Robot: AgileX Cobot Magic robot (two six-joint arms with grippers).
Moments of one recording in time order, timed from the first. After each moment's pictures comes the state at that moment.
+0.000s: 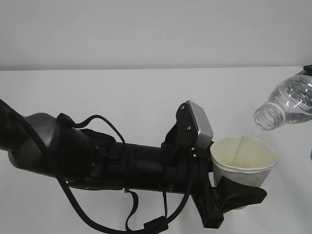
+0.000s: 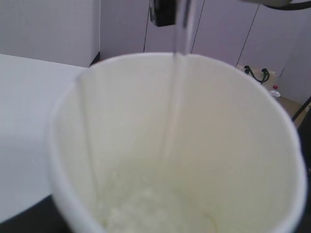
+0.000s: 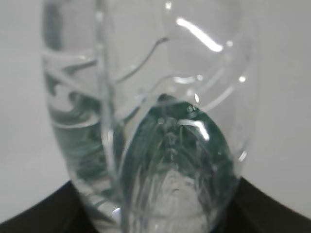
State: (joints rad) left arm -0.88 2.06 -0.96 0.87 -0.96 -0.59; right arm 0.03 1.04 -0.33 -0.51 -0.51 -1.18
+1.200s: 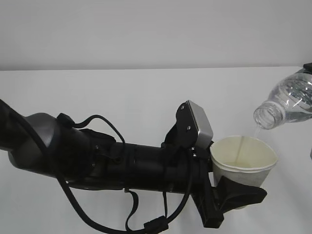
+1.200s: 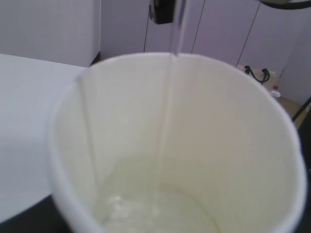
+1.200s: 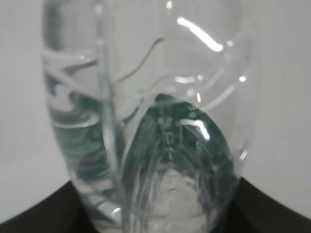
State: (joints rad) left arm -0.88 2.06 -0.96 0.87 -0.96 -0.59; right arm 0.03 1.04 -0.33 -0.51 -0.52 -1.18
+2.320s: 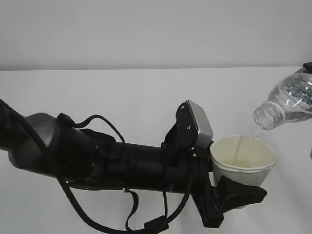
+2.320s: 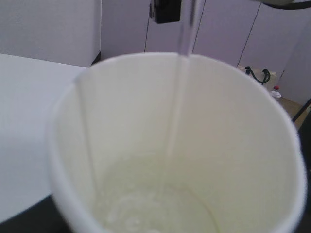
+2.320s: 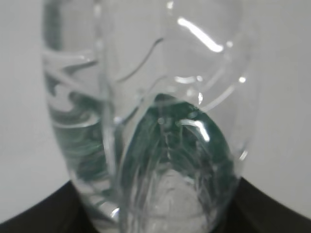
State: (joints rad) left arm -0.88 2.06 -0.96 0.87 -0.96 -0.59; right arm 0.03 1.04 -0.33 -0.51 -0.53 -1.19
